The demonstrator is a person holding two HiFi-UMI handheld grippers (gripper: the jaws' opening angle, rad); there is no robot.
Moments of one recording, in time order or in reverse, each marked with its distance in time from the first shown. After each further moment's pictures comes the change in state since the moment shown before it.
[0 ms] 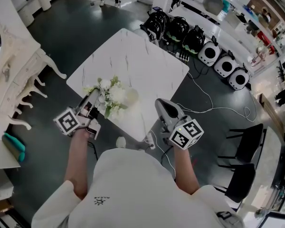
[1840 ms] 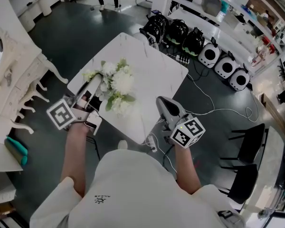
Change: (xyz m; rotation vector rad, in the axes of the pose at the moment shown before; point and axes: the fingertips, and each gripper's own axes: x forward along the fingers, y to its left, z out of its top) left arm 0.044 -0.118 0.038 0.076 -0.013 -0.231; right arm -0.010 -0.009 0.021 -0.022 -0.042 -0.001
